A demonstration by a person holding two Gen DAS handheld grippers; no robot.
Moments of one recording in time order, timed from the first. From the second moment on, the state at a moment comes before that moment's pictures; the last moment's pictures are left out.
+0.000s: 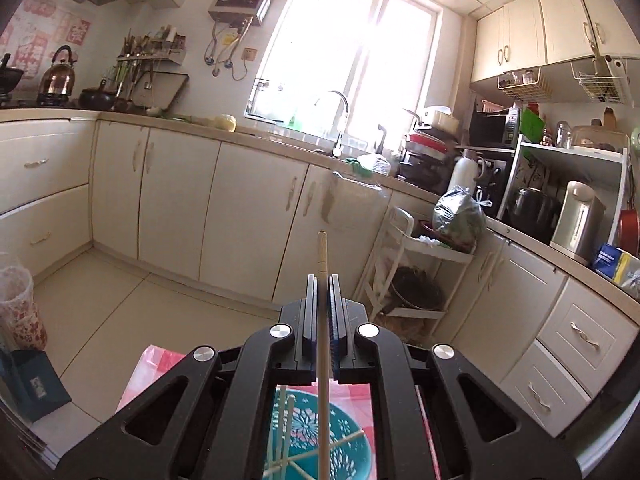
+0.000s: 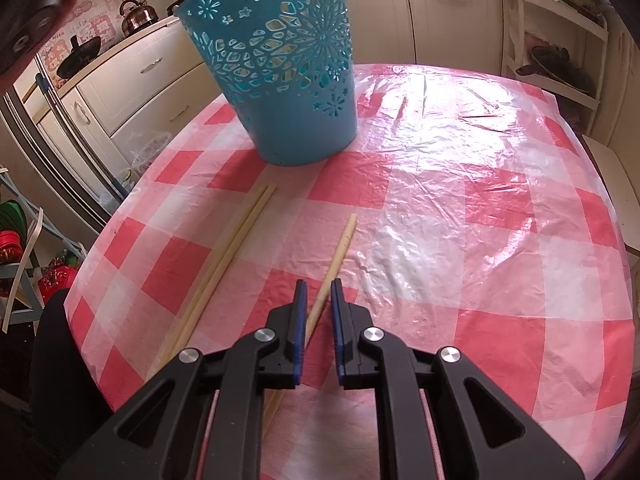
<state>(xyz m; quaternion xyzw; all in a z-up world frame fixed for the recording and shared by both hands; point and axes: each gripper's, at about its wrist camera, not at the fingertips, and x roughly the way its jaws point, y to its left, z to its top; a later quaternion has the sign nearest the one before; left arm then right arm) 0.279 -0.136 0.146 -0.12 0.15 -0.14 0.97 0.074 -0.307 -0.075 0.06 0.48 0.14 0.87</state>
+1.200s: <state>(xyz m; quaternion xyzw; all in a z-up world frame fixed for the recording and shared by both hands) 0.179 -0.030 -0.031 -0.01 0.28 -0.02 0.96 0.068 -0.291 -0.076 0.04 0.47 0.11 0.87</state>
